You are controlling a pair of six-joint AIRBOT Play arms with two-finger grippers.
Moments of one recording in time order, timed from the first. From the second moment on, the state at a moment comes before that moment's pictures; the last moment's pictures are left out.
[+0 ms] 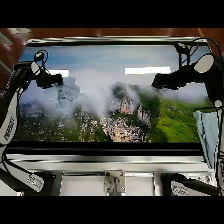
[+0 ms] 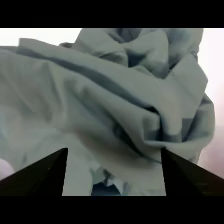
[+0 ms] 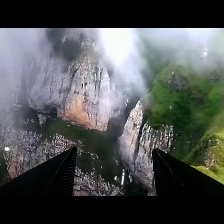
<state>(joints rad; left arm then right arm) 0.00 -1.82 1.70 1.52 -1.00 -1.77 0.03 -1.38 1.47 -1.24 1.22 1.44</state>
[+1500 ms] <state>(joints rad) -0.82 -1.48 1.47 1.26 -0.98 -1.62 0.03 -1.21 1.47 -1.21 1.73 1.35</state>
